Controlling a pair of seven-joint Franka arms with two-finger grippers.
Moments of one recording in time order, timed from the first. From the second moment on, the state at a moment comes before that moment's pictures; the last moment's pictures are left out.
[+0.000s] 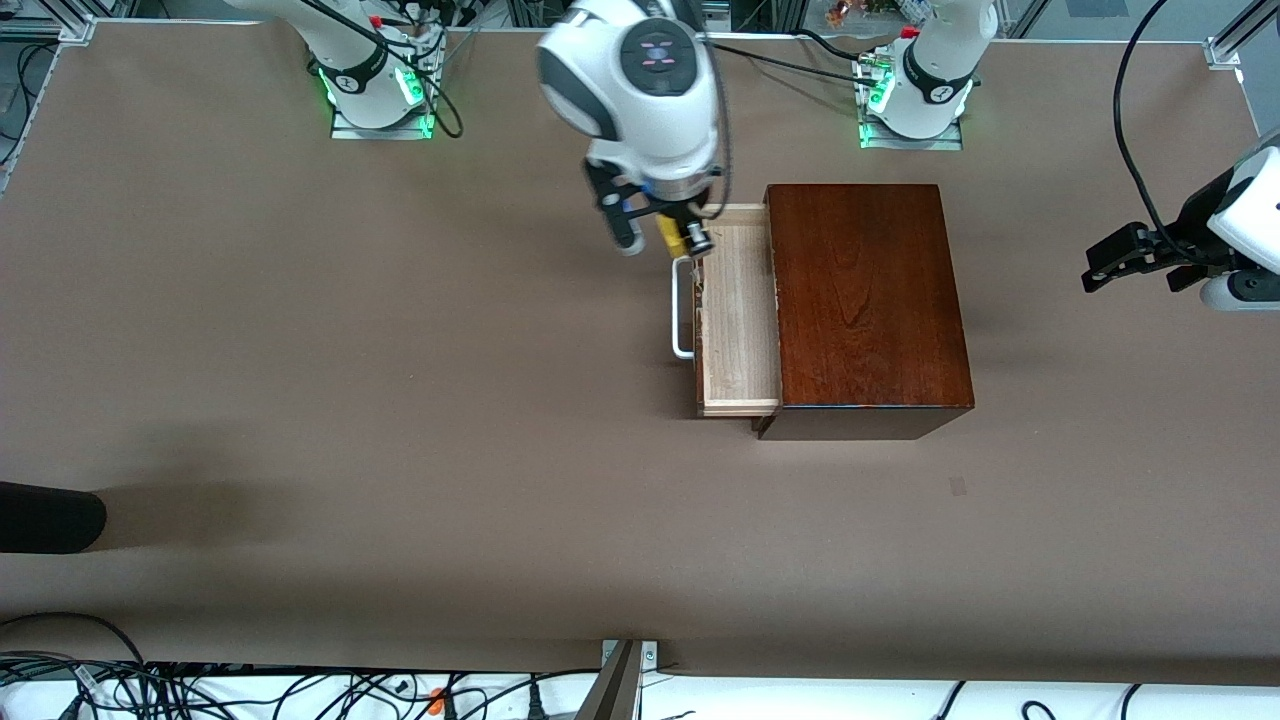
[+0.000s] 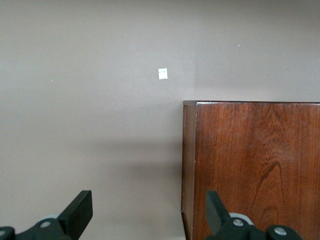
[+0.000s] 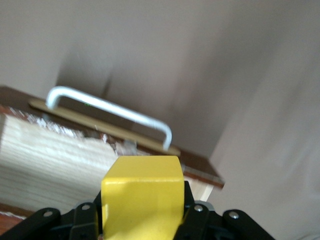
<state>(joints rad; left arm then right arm) 0.42 0.04 -0.42 -1.63 0.00 1.66 -0.03 0.82 0.64 0.14 -1.17 0.05 1.86 2.14</state>
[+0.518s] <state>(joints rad) 0.42 0.05 -0.41 -1.63 0.00 1.66 -0.03 0.89 0.75 0.13 -1.13 0.05 1.97 2.25</state>
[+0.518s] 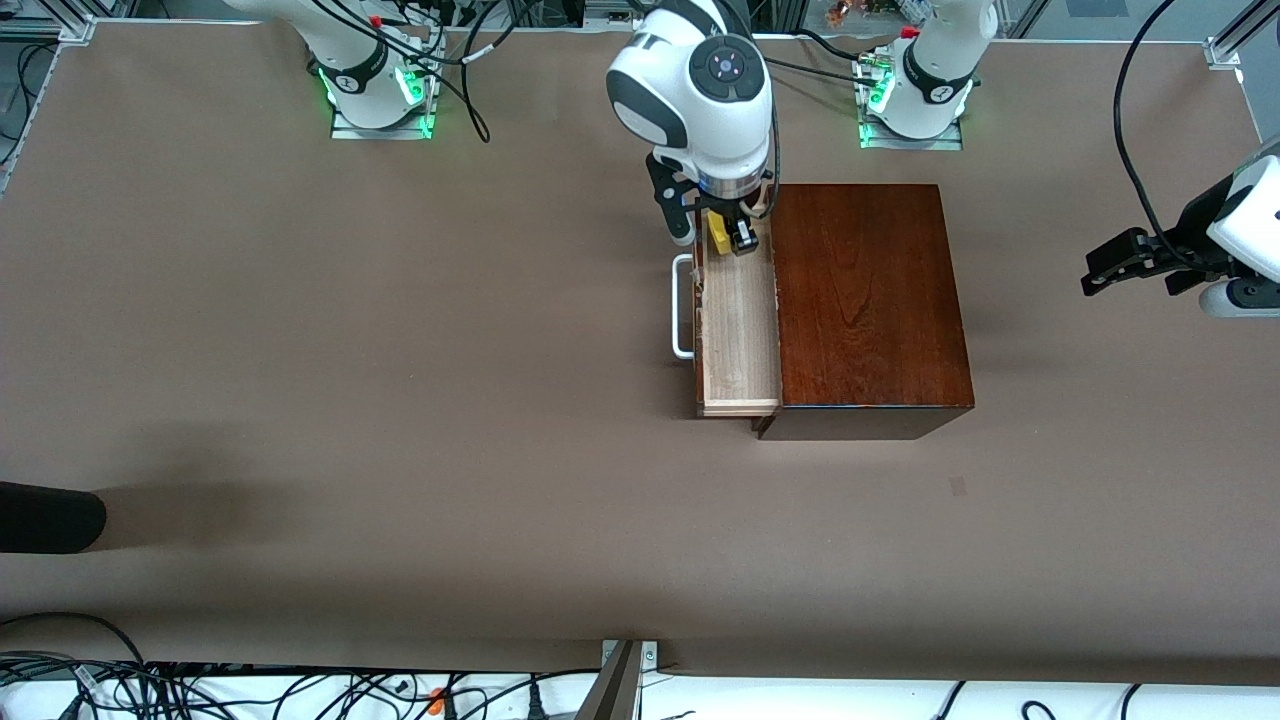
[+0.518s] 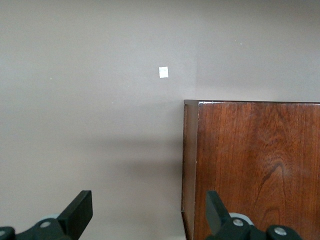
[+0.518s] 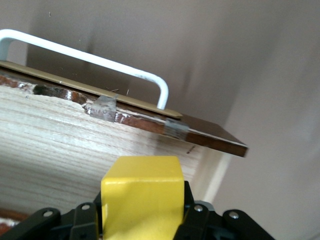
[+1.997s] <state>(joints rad) 0.44 0.06 -0.41 -1.63 0.00 1.66 -0.03 0.83 0.72 0.11 -1.01 0.04 1.81 2.24</state>
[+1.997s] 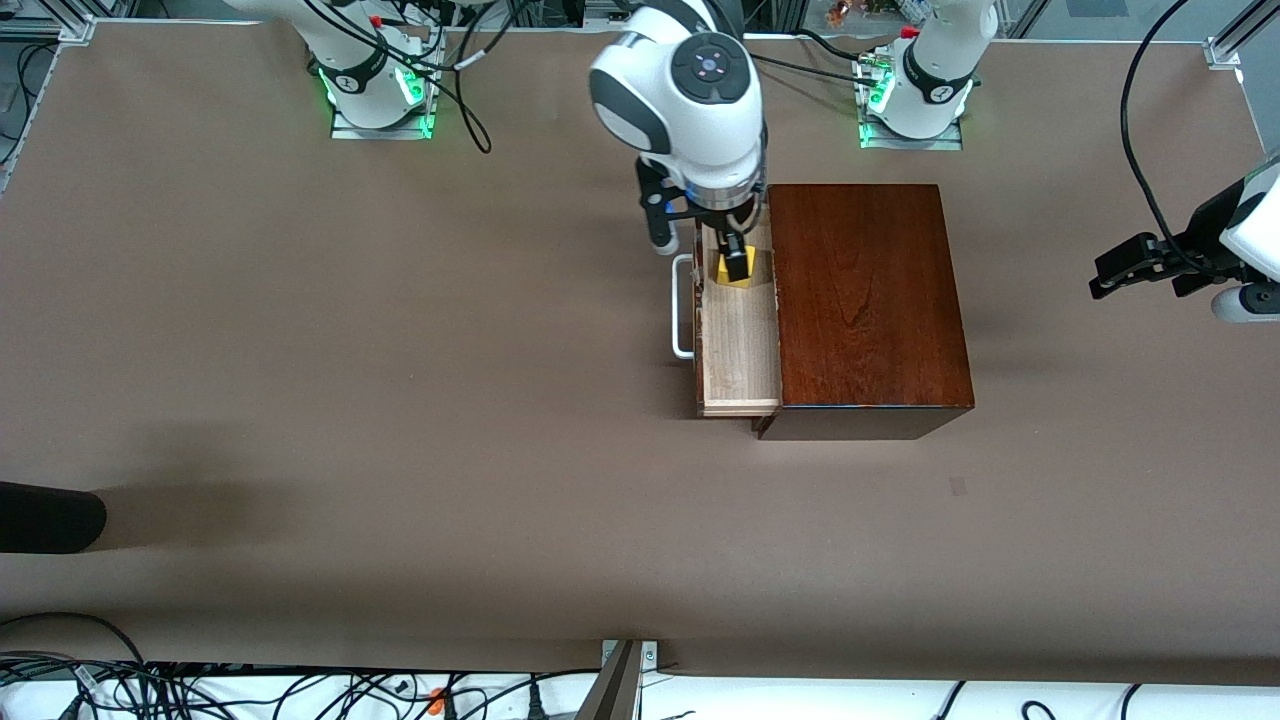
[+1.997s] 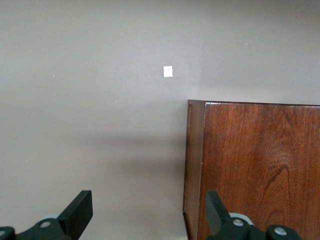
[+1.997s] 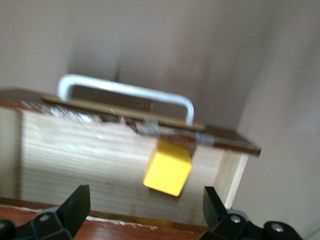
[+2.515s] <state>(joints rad) 0.44 0.06 -0.41 -1.63 0.00 1.66 -0.03 0.67 0.49 -0.06 -1.10 0.04 1.48 1.44</state>
